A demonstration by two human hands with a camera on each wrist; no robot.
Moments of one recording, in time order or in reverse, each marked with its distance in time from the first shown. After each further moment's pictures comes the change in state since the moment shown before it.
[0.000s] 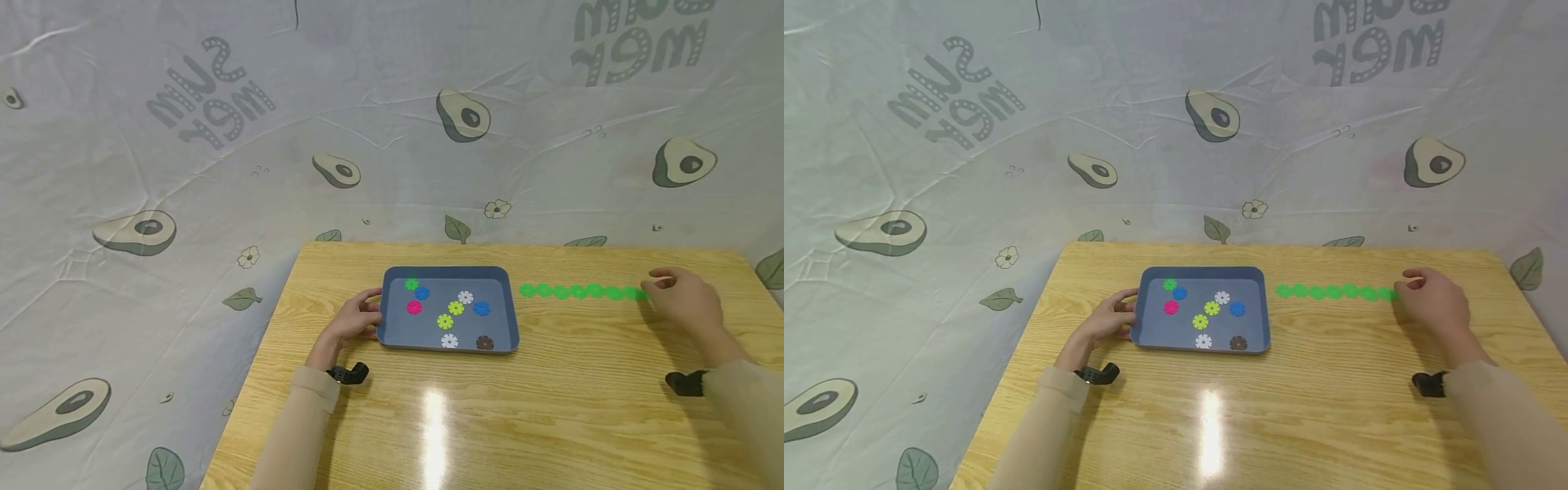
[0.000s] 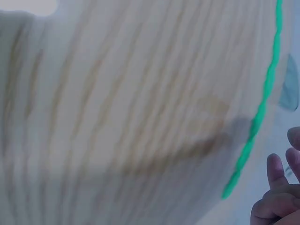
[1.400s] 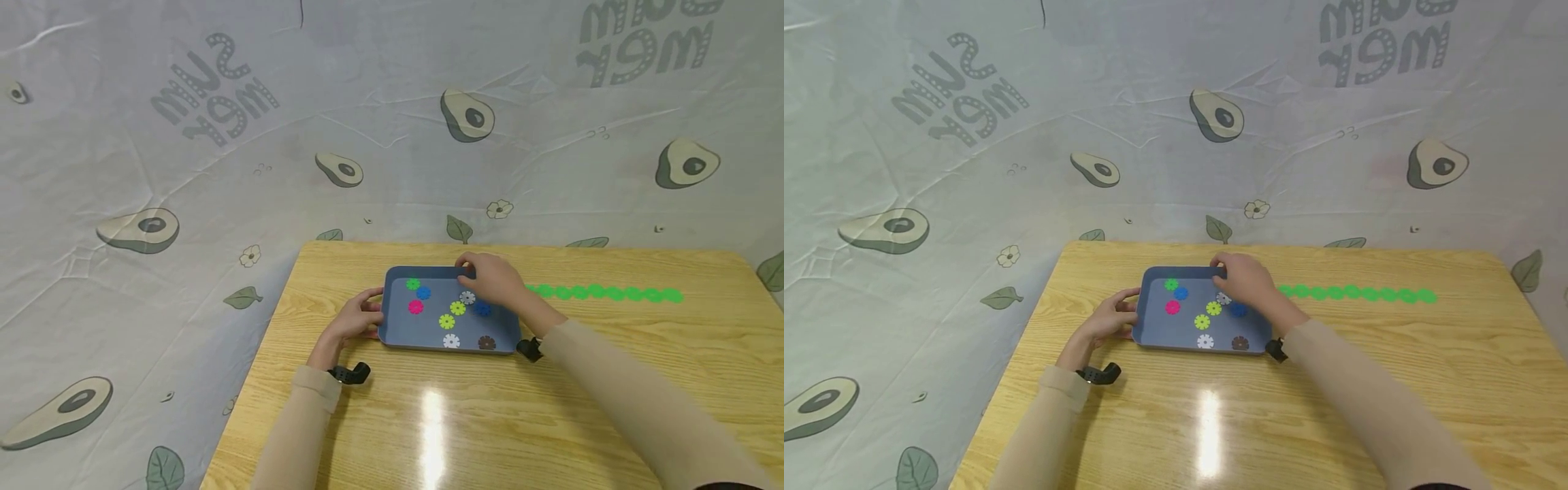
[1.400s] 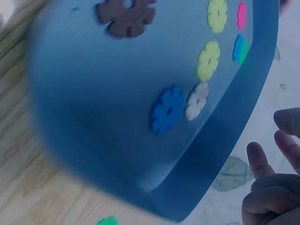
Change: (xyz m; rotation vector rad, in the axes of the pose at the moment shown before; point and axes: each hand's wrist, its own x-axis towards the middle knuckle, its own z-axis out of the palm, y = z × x) left_hand 0.000 -0.001 -0.002 0.012 -0.006 0.014; right_hand 0.023 -0.280 0.121 -0.066 -0.222 -0.427
